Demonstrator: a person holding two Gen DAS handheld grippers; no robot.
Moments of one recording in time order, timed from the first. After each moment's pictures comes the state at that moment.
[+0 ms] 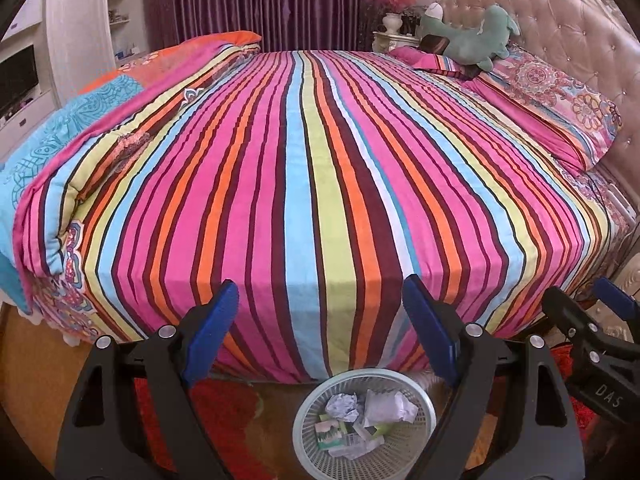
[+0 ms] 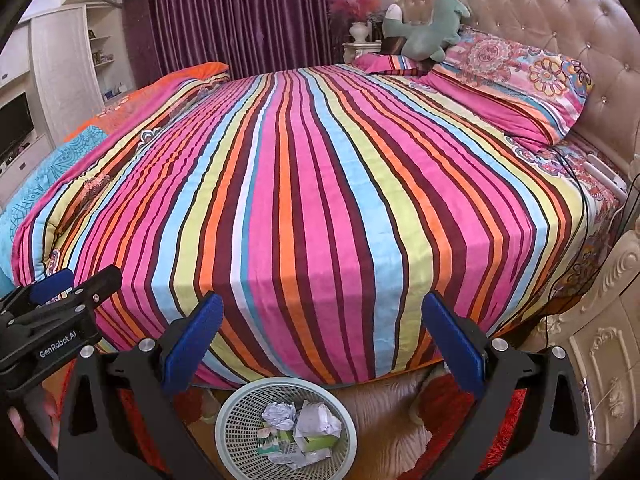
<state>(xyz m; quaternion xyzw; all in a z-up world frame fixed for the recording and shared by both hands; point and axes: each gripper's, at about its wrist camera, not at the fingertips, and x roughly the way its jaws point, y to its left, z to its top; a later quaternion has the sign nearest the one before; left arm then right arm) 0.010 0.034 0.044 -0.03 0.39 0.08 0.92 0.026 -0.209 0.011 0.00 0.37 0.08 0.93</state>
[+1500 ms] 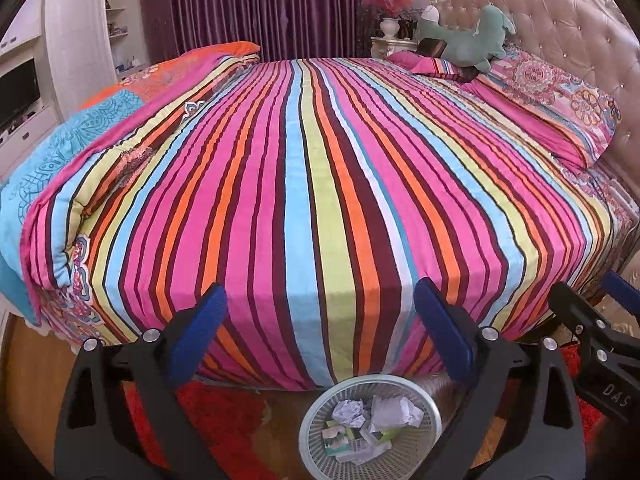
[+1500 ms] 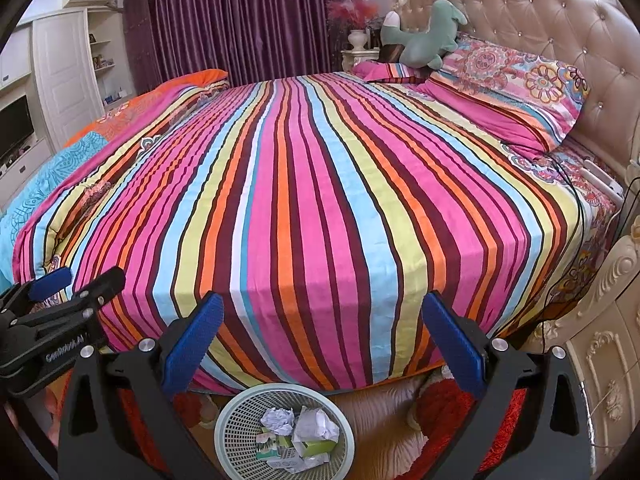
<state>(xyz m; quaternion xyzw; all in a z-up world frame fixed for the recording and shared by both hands) 0.011 0.030 0.054 -0.02 0.38 0.08 0.92 0.024 -0.212 0.020 0.00 0.36 0.08 0.93</state>
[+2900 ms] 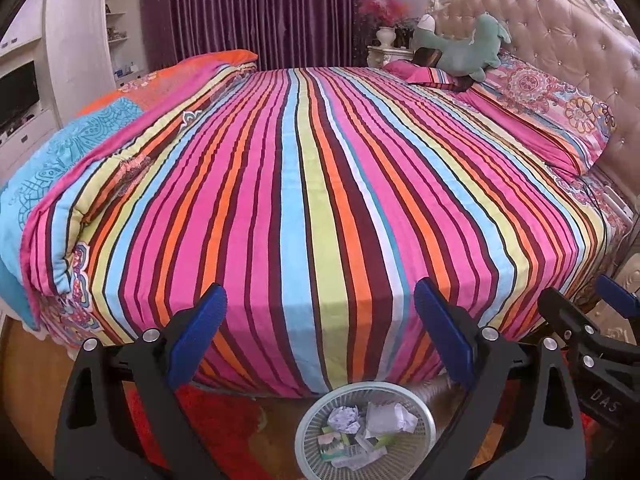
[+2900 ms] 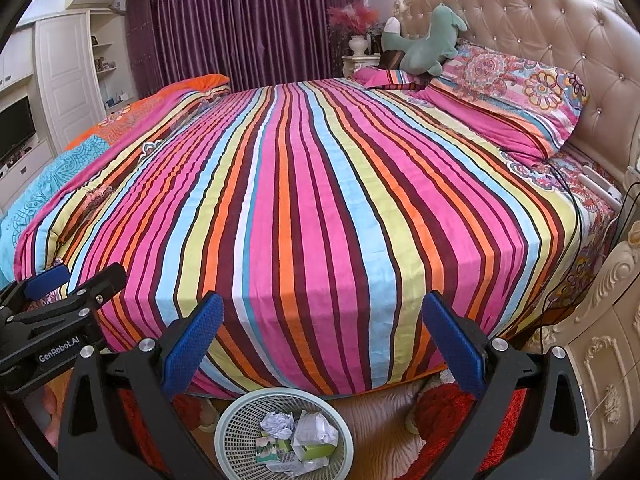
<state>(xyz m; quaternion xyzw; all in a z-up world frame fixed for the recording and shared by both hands) 0.007 0.026 0.064 -0.01 0.36 0.07 0.93 0.023 -0.210 0.026 0.00 0.35 0.07 0.93</state>
